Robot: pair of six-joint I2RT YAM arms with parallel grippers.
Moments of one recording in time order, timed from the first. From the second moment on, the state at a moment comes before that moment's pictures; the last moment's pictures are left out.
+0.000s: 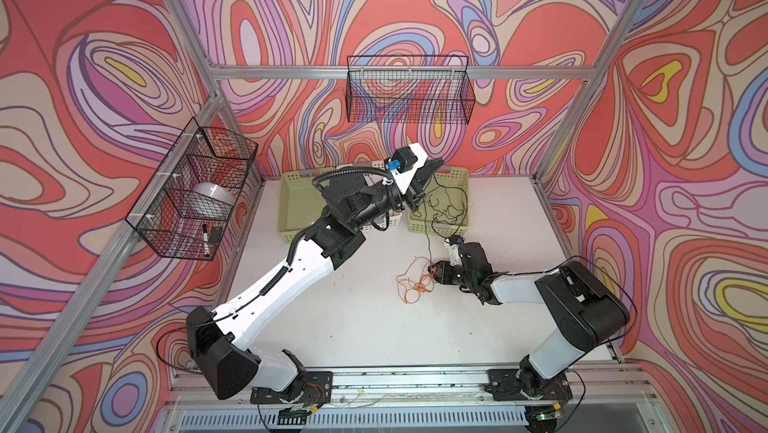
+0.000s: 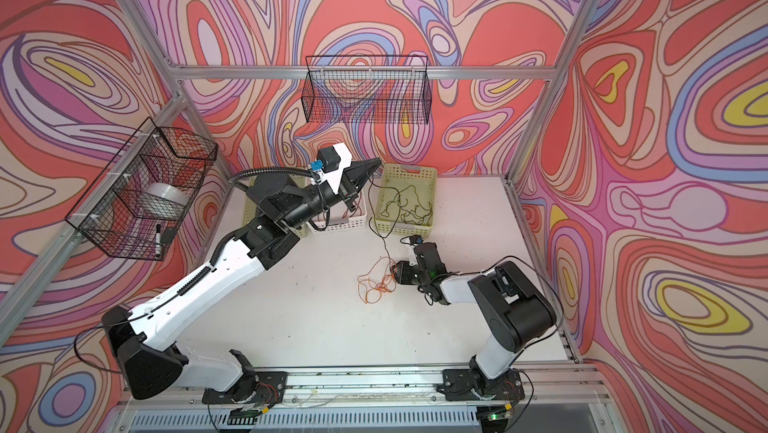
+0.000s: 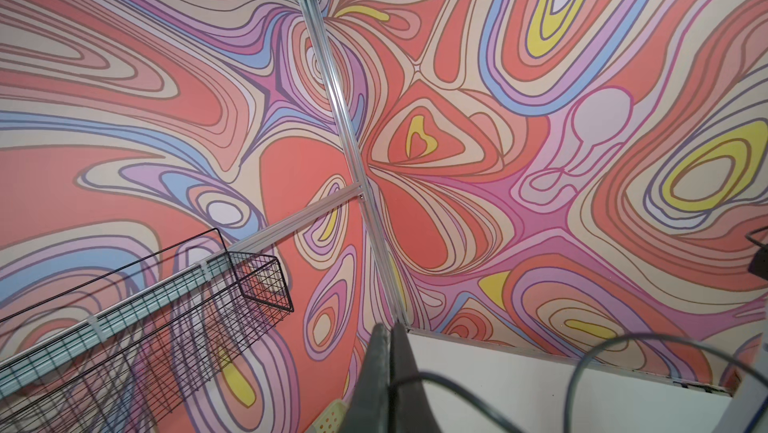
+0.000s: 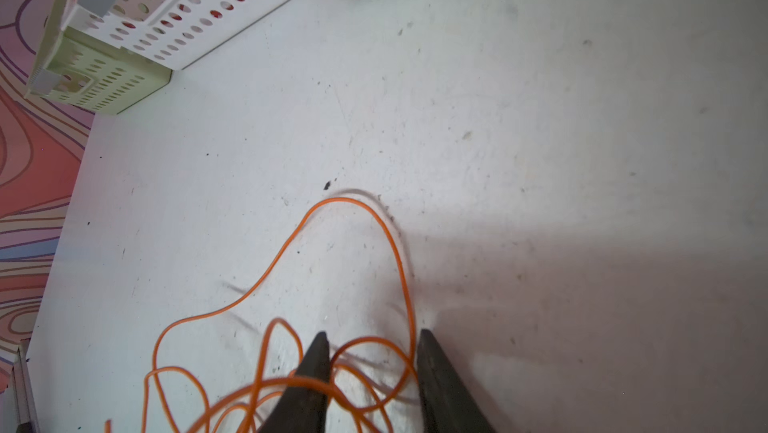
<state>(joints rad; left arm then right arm) -0.71 1.41 1.46 0.26 0.33 0.19 0.44 1.65 0.55 0.39 -0.28 0.55</state>
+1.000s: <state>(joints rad) -0.55 1.80 2.06 0.10 0.31 0.13 0.45 1.39 0.66 0.17 -0.23 0.41</state>
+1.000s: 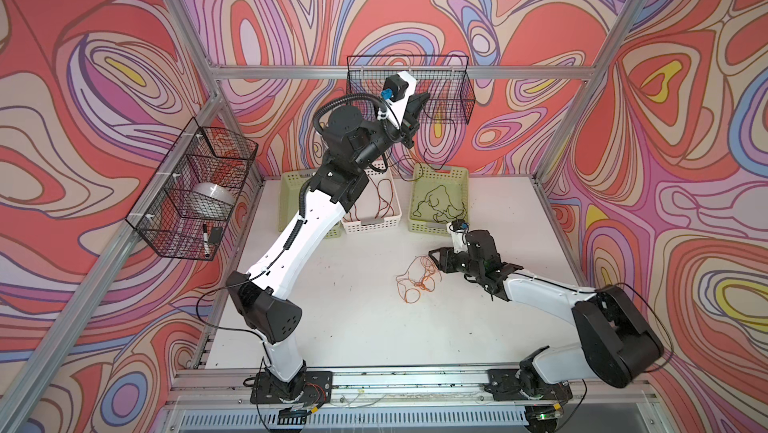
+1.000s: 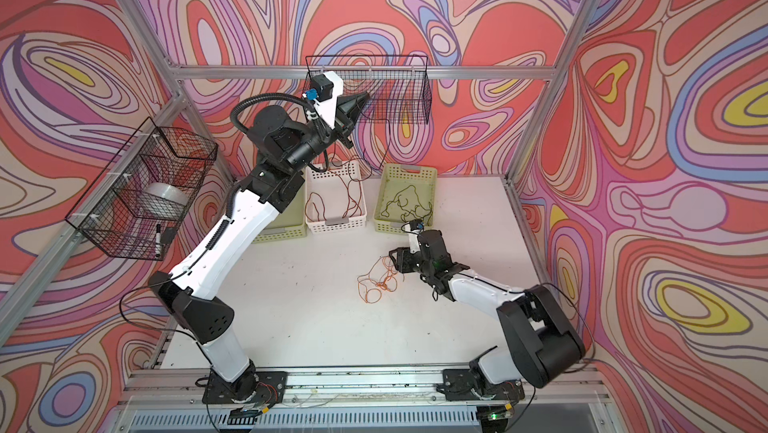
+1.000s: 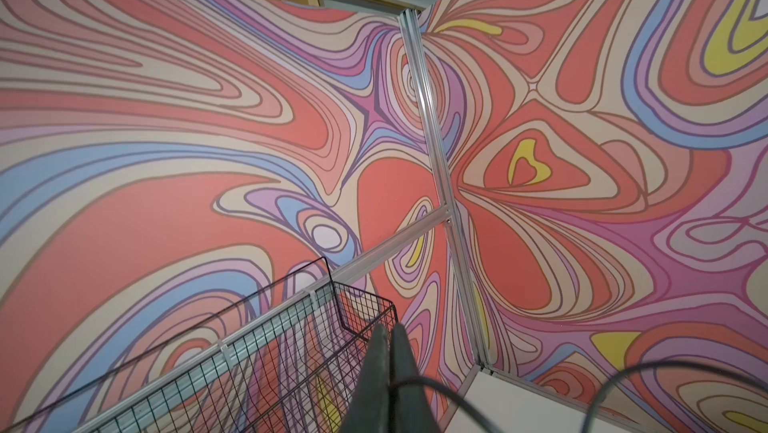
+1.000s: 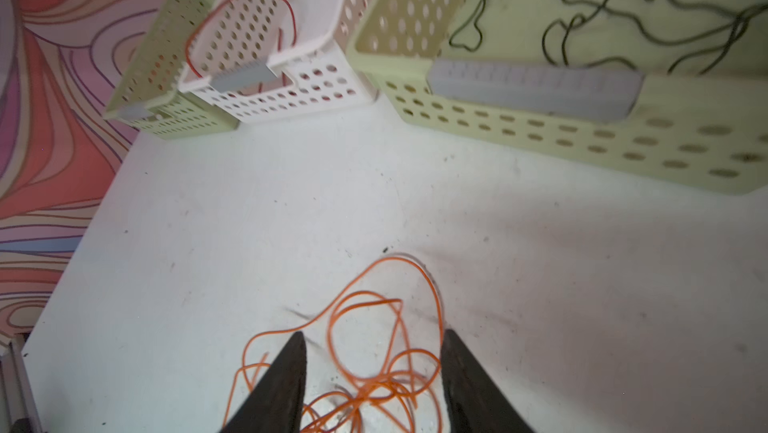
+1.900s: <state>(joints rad) -0.60 2.46 2.08 0.40 0.22 -0.05 0.45 0.82 0.65 -0.21 -0.13 0.43</state>
